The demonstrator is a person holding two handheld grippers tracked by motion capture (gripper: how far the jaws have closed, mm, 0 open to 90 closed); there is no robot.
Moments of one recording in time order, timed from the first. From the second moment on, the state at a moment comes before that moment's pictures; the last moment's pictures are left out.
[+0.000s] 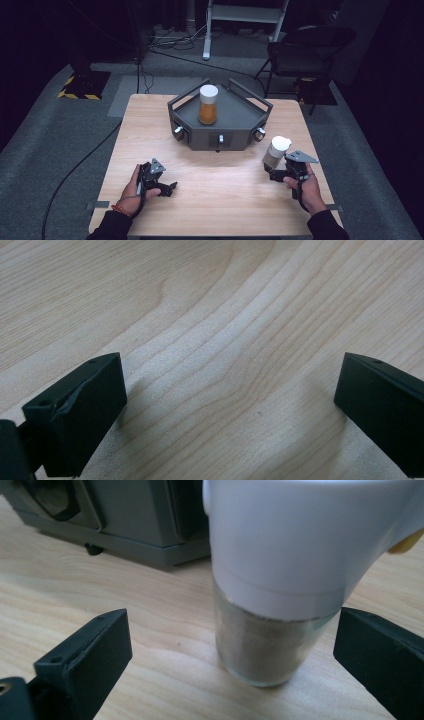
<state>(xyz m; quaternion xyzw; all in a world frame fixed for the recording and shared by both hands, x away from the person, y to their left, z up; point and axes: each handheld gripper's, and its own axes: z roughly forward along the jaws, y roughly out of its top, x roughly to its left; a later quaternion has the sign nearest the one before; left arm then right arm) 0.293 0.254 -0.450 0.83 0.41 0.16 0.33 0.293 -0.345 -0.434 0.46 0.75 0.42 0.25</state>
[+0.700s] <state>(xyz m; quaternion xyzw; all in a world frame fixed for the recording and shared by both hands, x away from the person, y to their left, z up) 0.294 0.254 -0.450 0.83 0.41 0.16 0.33 0.312 -0.338 -0.441 0.49 0.71 0.44 0.26</state>
